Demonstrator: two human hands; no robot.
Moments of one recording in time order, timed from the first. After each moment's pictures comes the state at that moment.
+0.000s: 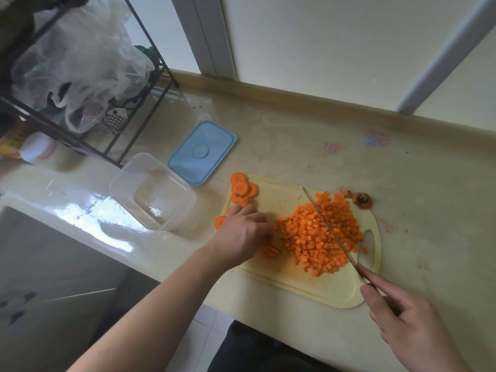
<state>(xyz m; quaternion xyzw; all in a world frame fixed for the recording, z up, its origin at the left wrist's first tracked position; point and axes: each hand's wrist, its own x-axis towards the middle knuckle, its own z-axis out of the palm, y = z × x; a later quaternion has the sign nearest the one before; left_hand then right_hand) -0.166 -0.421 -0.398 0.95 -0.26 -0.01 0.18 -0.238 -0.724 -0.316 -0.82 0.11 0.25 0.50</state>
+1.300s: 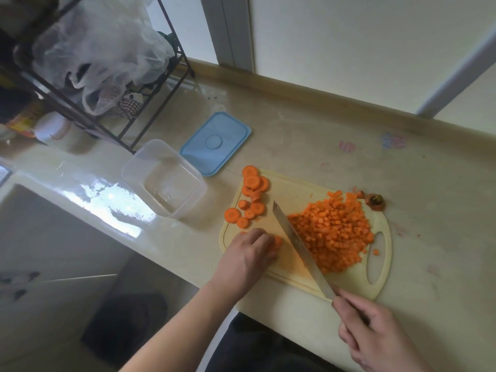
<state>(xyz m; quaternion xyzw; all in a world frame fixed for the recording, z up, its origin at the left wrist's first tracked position) -0.231 -0.433 -0.430 0.95 -0.14 0.09 0.27 -0.257 -0.682 -0.327 -0.68 0.13 0.36 0.62</state>
